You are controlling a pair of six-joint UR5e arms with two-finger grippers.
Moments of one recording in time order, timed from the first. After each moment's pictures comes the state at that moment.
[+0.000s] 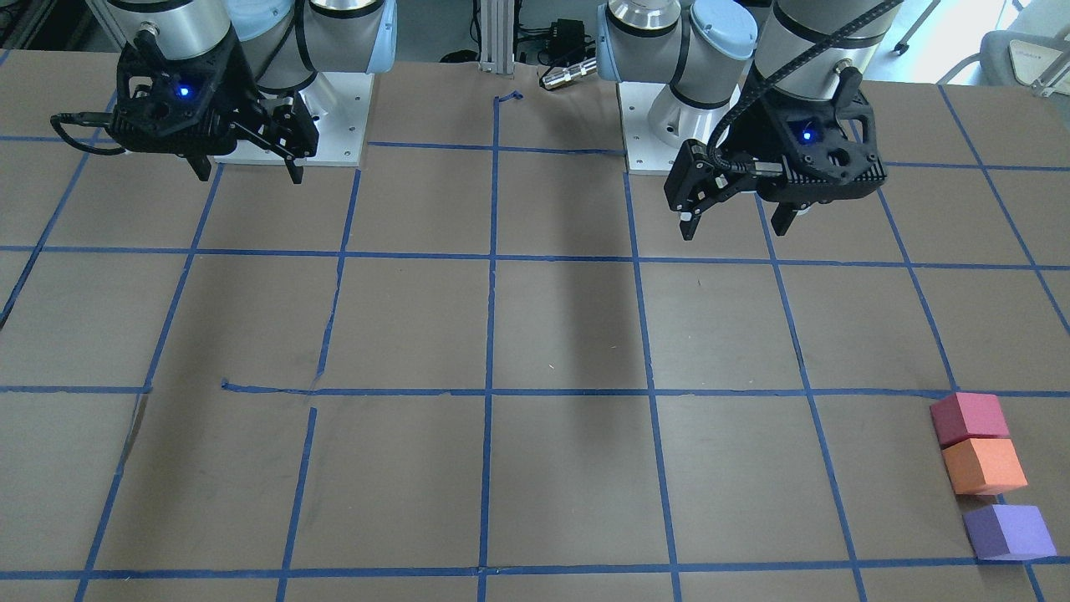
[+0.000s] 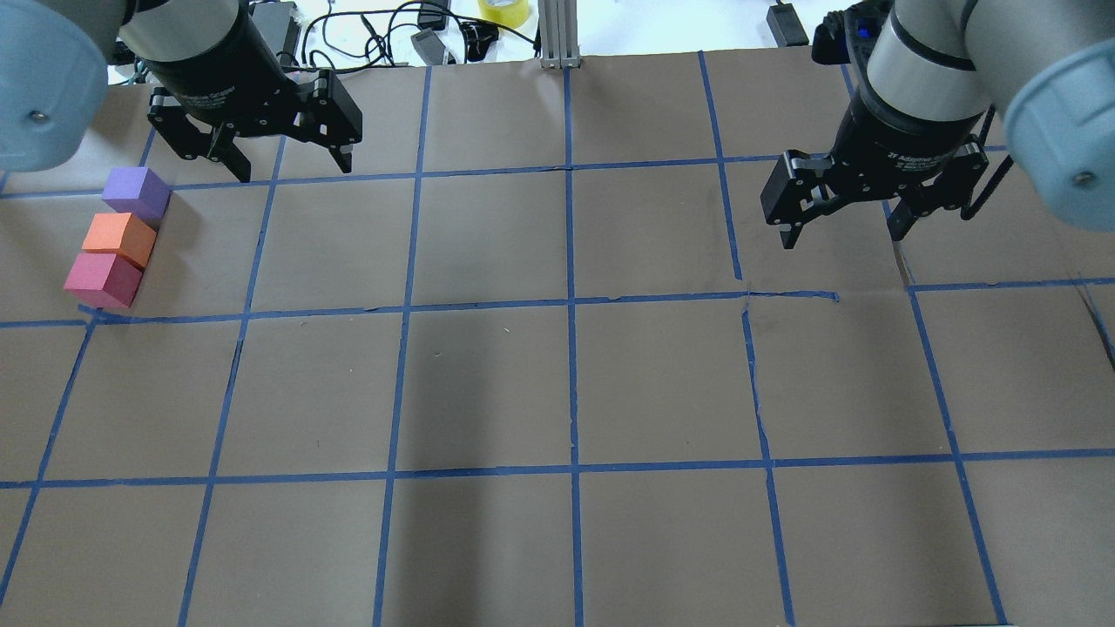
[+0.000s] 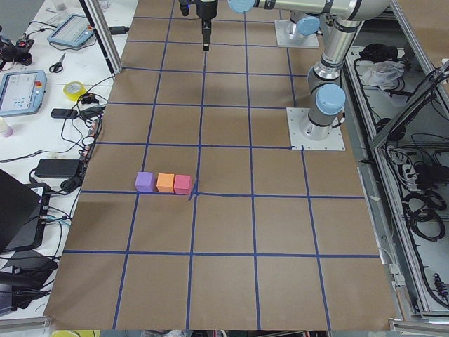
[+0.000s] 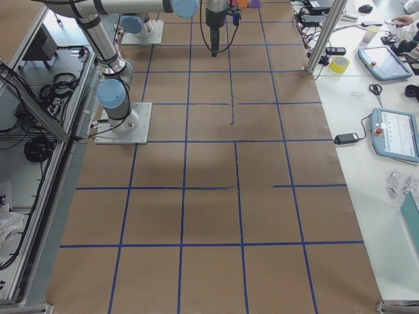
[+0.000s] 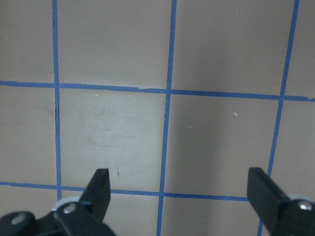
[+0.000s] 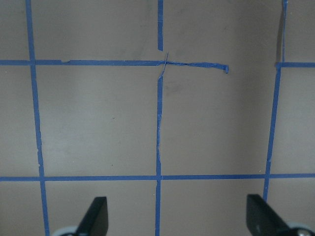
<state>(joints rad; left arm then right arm) -1.60 -1.60 -1.49 -1.52 1.60 -0.10 1.59 -1.66 1.64 -1.53 -1.61 0.00</state>
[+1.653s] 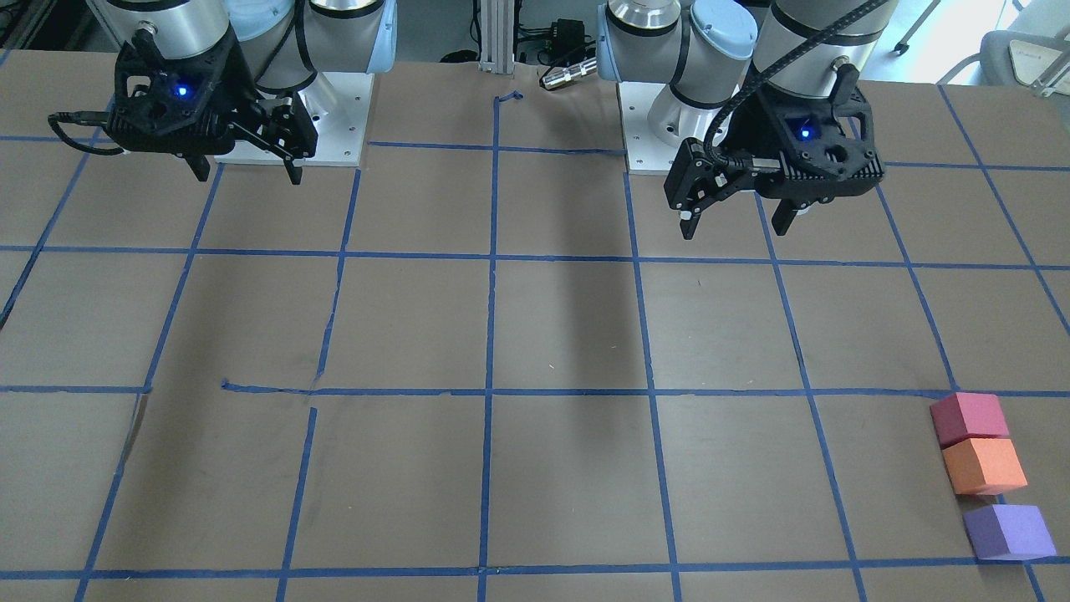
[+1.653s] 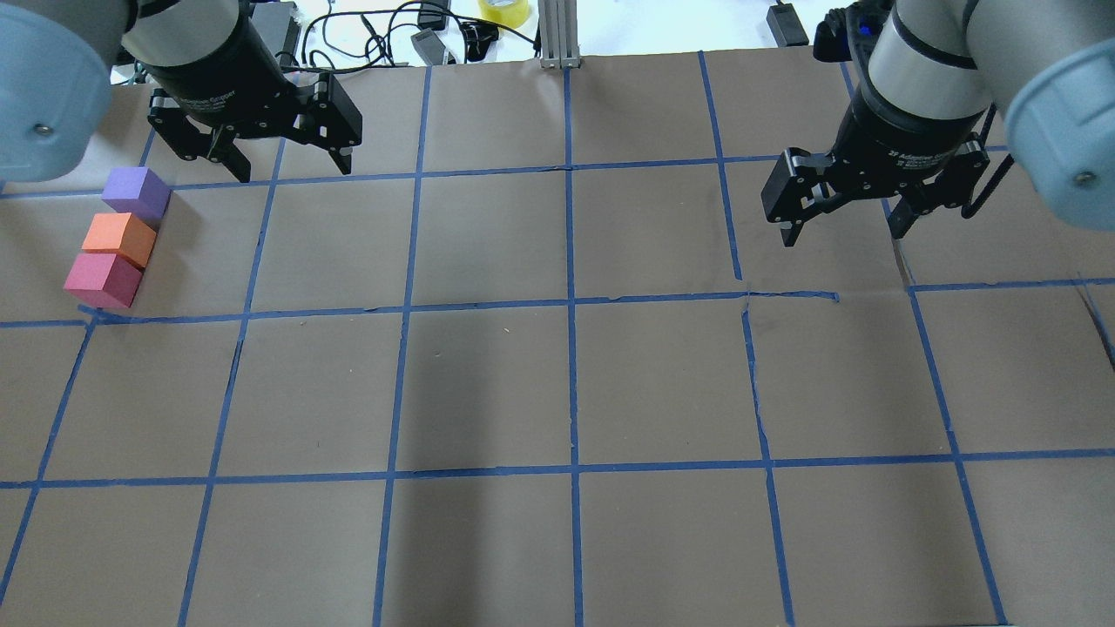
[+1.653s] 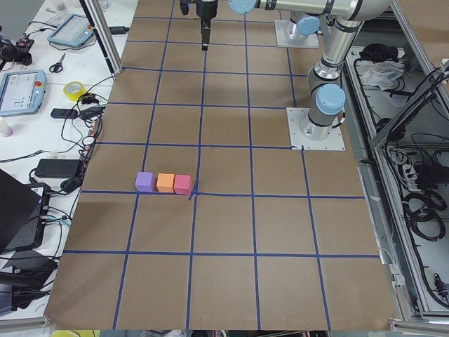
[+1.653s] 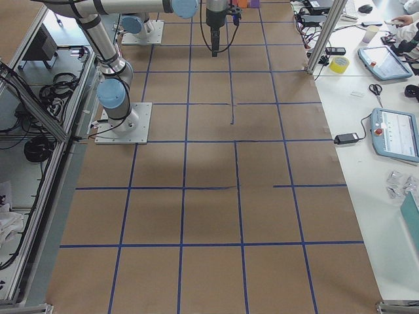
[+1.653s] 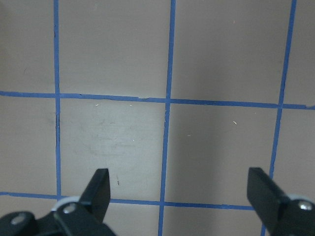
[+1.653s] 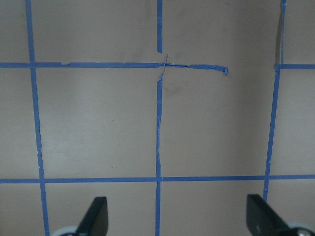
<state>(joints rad) -1.60 -1.59 -1.51 -1.51 1.60 -0.09 1.59 -1.66 1.64 -1.53 -1.61 0.00</state>
